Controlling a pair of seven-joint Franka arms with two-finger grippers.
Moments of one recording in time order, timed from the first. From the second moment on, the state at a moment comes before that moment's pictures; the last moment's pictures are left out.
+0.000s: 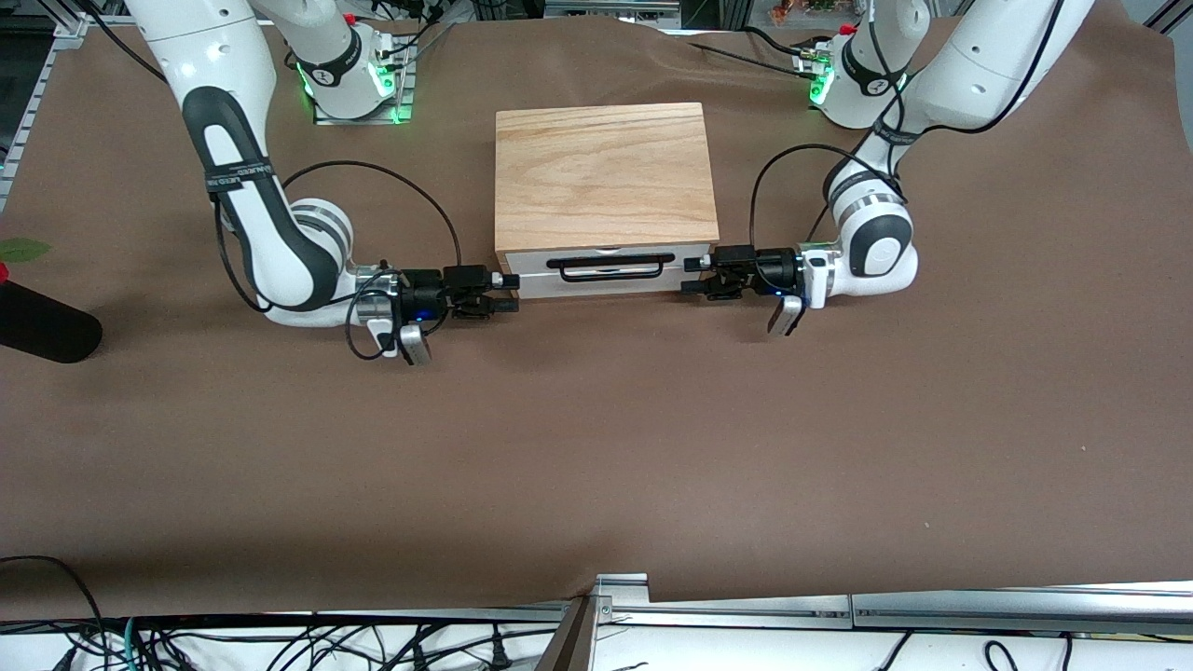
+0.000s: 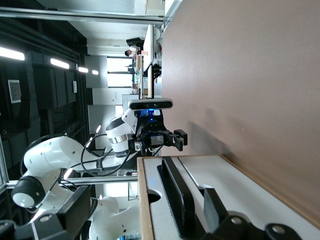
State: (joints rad) left arm -0.01 0.54 -0.26 -2.23 -1.79 1.83 1.28; right arm 0.27 0.52 0.03 -1.97 1.62 1.83 -0.94
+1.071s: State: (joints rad) left arm -0.05 0.59 -0.30 -2.20 -1.86 1.83 1.37; right arm 0.40 0.66 0.03 -1.91 1.77 1.84 -1.12
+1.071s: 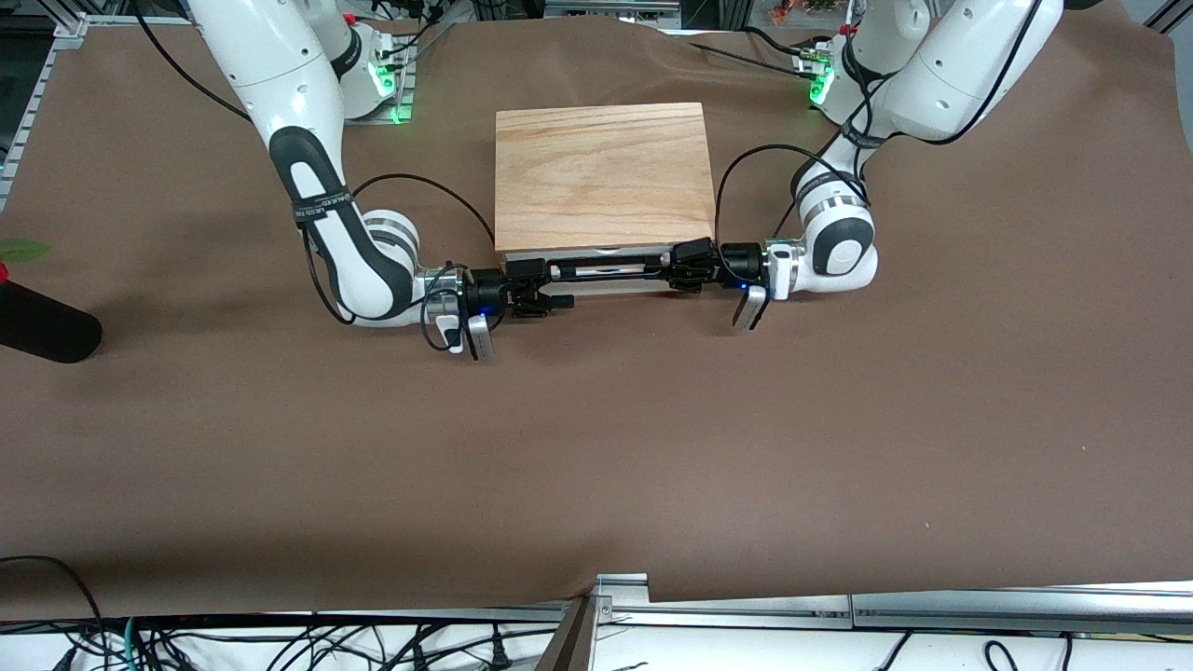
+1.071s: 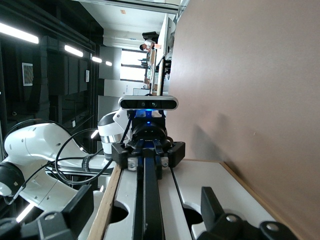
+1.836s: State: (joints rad) left arm -0.05 0.60 -0.31 -2.20 -1.86 1.82 1.35; right arm 0.40 0.66 0.03 -1.95 1.76 1.77 -1.19
